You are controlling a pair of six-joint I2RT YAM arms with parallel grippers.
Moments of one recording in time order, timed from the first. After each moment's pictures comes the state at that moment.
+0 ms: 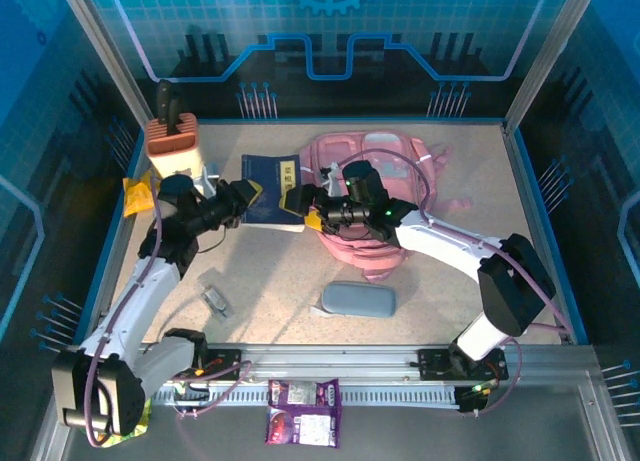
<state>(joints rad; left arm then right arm) -0.10 1.01 0.73 -0.02 0.62 -1.24 0.70 1.60 1.10 0.12 -0.60 1.10</state>
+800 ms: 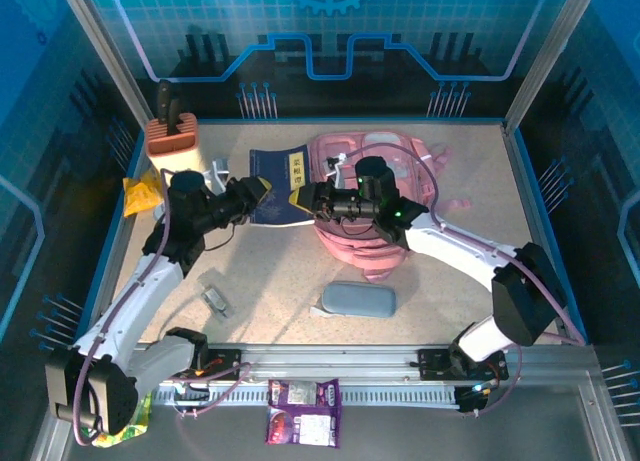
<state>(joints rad) -0.19 1.02 0.79 -0.08 0.52 -1.15 0.68 1.51 1.08 0.17 -0.61 1.15</state>
